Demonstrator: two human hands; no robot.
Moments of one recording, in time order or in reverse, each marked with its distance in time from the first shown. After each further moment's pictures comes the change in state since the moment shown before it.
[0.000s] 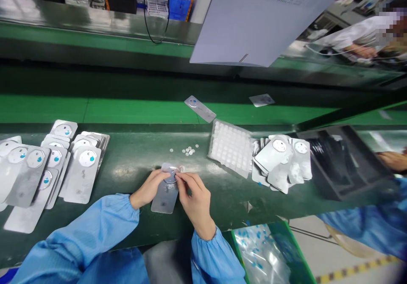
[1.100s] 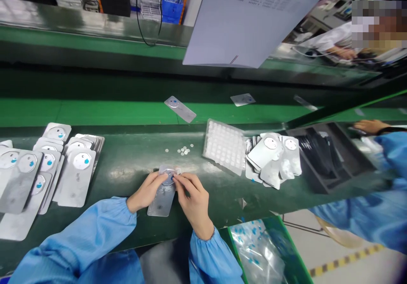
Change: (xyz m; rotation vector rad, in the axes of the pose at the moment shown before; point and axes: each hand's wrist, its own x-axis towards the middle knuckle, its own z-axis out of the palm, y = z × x) left_hand 0.000 -0.007 -0.002 0.093 -0.146 0.120; right_hand -0.004 0.002 -0.003 -0.009 0.038 0.020
